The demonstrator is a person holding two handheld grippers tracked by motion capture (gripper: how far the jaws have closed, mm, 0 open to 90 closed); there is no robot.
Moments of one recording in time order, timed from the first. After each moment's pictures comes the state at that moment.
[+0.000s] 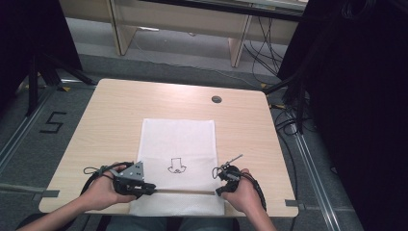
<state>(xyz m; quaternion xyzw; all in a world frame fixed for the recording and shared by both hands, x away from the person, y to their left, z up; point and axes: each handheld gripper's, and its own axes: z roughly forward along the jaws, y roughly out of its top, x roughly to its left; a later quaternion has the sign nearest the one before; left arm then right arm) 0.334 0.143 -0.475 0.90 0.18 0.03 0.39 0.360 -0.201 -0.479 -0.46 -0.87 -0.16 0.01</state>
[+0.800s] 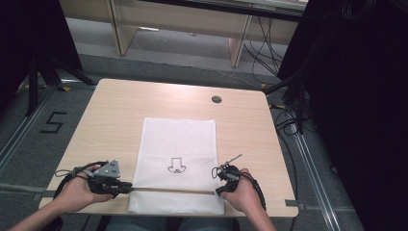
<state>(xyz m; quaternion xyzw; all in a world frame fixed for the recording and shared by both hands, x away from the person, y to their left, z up) 0.328 0.206 -0.481 0.89 0.26 0.03 0.37 0.362 -0.201 -0.479 -0.44 -0.88 -0.16 0.01</state>
